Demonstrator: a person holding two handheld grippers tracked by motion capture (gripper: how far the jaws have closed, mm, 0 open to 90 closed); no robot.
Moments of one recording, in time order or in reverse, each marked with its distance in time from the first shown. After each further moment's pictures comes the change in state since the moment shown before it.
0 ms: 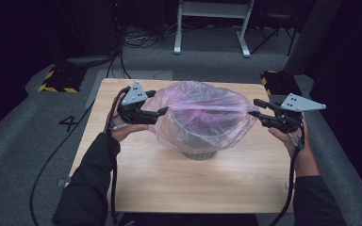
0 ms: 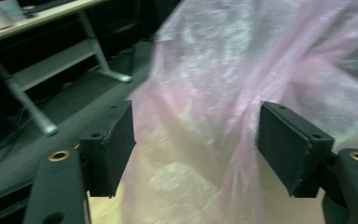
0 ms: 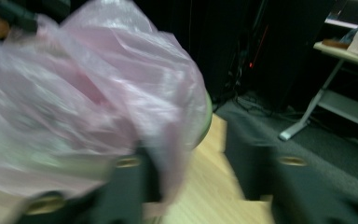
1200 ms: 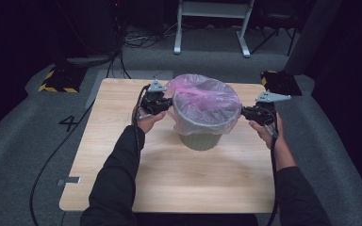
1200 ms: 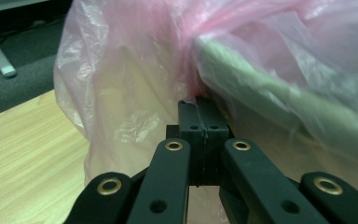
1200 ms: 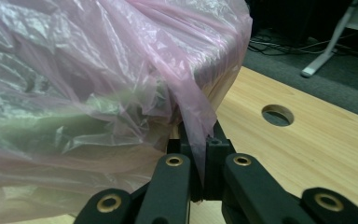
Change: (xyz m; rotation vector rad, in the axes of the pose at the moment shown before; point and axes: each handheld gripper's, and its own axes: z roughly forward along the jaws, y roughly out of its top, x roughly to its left) left arm 0.026 -0.034 0.091 0.101 -0.011 -0.255; right arm -0.018 -0.044 0.076 0.205 0.024 0.202
